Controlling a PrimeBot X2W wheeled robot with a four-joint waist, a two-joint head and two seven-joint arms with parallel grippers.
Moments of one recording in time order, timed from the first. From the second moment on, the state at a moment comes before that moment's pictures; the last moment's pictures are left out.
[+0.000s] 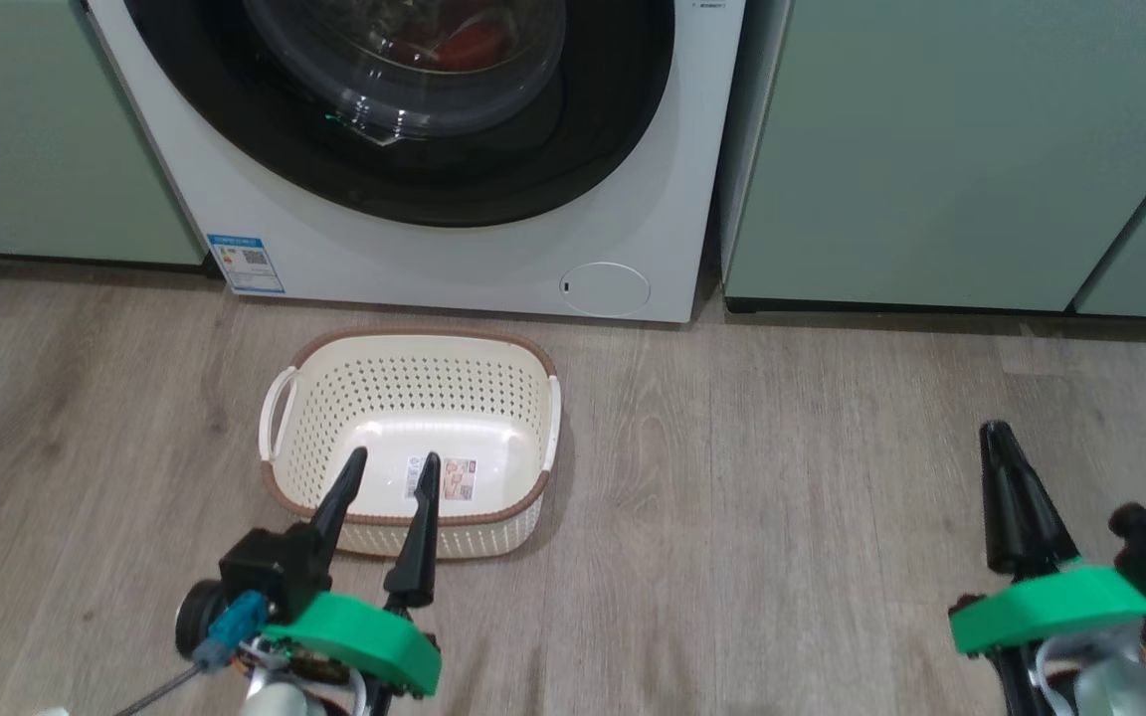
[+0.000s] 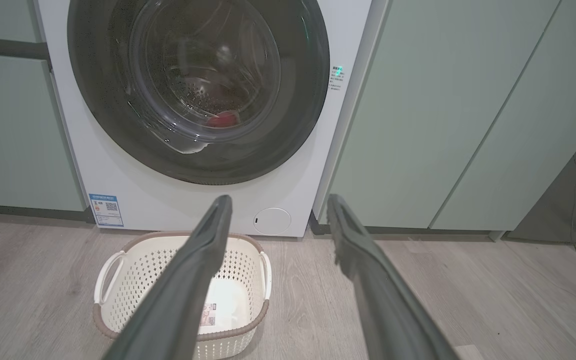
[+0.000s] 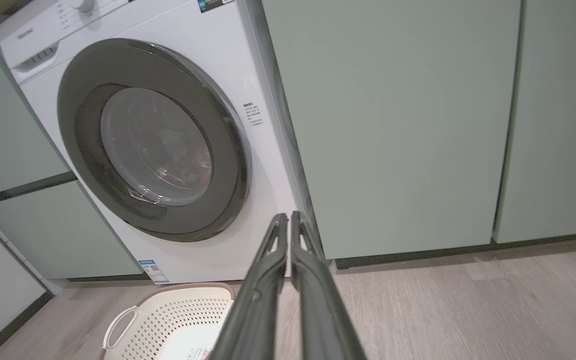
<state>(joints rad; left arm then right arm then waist) -0.01 0.04 -0.23 0.17 -0.27 -0.01 -0.25 0.00 -0.06 -0.09 0.21 0.35 0.13 -0.25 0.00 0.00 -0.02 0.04</state>
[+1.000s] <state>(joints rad) 0.01 0.04 -0.21 0.11 -0.22 0.00 -0.25 0.04 -0.05 -0.09 0.20 0.31 0.13 -0.25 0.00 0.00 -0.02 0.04</state>
